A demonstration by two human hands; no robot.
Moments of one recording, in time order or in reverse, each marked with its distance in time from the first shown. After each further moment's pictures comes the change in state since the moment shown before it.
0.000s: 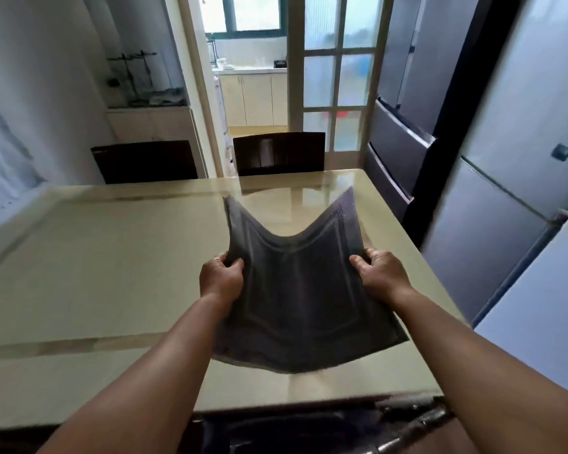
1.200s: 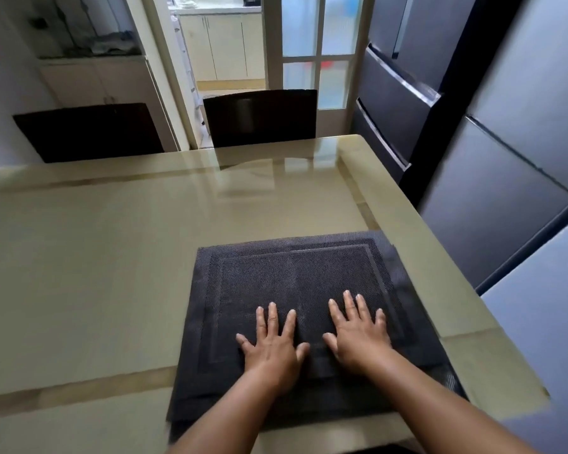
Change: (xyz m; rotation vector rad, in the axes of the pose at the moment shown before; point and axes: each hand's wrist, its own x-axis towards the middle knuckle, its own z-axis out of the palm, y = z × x) left_hand 0.008 -0.113 0.100 1.050 -0.739 0.189; right_hand 0.006 0.043 0.125 -0.750 -0.512 0.088
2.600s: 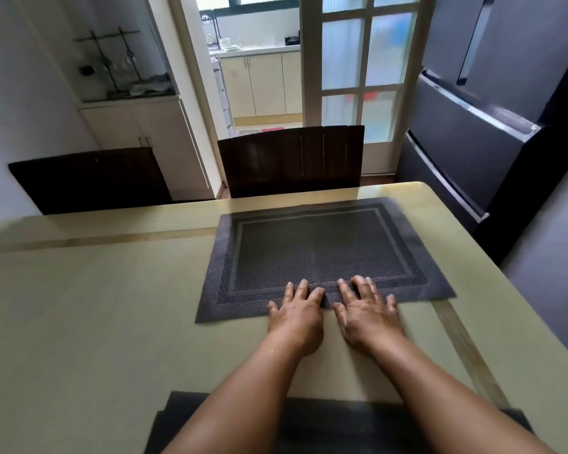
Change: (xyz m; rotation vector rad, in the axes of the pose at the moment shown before) left_hand 0.296 0.017 -0.150 -0.055 0.173 0.021; right_hand 0.319 -0.012 -0.106 0.197 0.262 -0.091
